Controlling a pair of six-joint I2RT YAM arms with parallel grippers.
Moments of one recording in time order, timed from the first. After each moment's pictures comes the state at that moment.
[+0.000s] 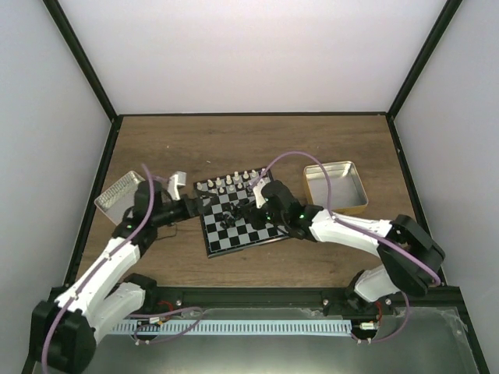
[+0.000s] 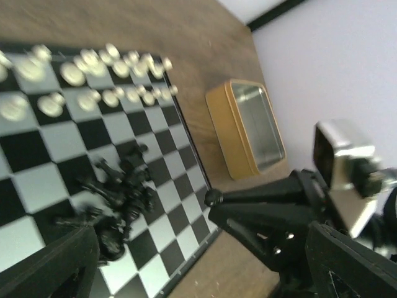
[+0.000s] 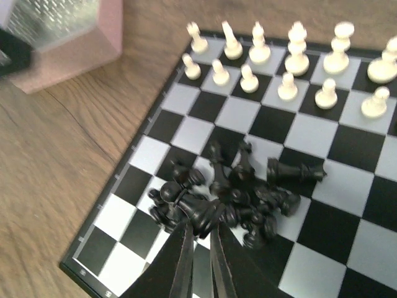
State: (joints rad) left arm -0.26 0.85 0.51 -0.13 0.58 -0.72; right arm 0.88 1.46 0.79 0.01 -0.08 0.29
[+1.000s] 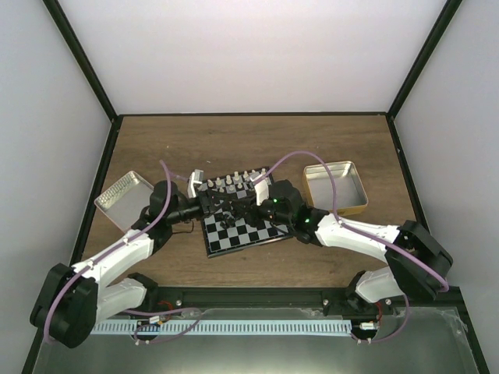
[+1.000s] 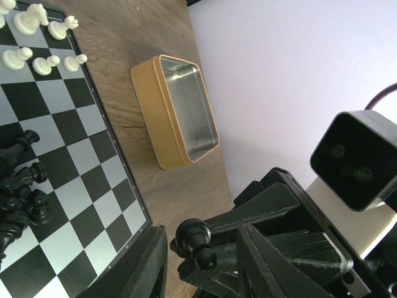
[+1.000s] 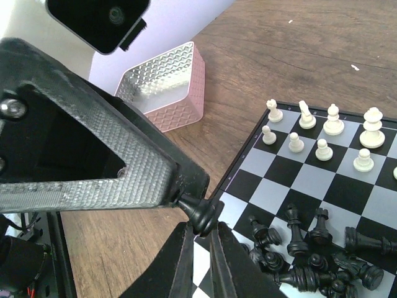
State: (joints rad) left arm -0.45 1.08 0.45 0.35 0.64 -1.03; right arm 0.88 1.38 0.72 0.30 -0.23 0.38
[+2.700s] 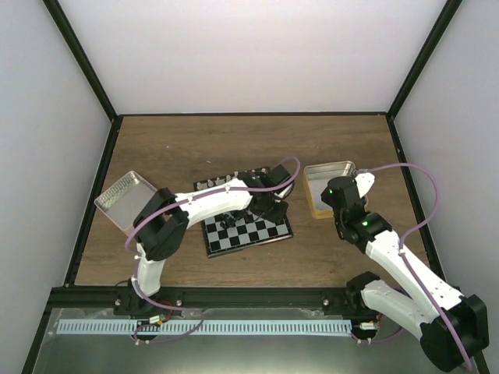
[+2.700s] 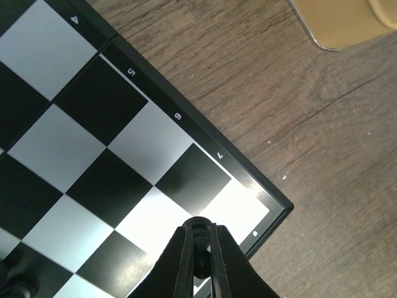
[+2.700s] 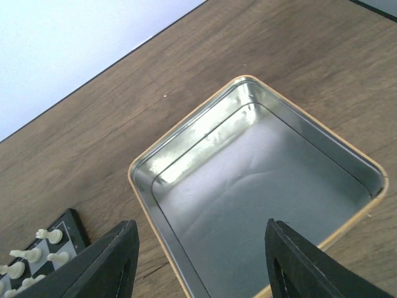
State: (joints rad) left arm -0.94 1.96 1.52 -0.74 0.09 -0.45; right arm 0.46 0.91 0.65 -0.38 0.54 0.81
